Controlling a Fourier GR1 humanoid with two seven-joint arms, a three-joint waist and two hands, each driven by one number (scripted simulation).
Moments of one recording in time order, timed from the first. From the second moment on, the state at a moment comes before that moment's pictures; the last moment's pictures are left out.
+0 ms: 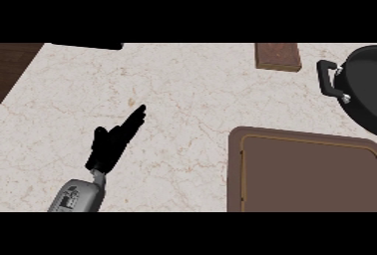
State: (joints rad) left arm -0.18 0.15 -0.19 -1.36 0.05 -0.12 0.13; right arm -0.60 -1.11 0.10 -0.68 0.27 0.25 -0.89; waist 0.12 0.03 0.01
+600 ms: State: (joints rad) left arm -0.17 0.16 -0.17 -1.35 0.06 -0.12 0.14; right arm -0.79 -0.96 0.36 -0.47 0.66 0.15 -0.76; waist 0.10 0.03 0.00
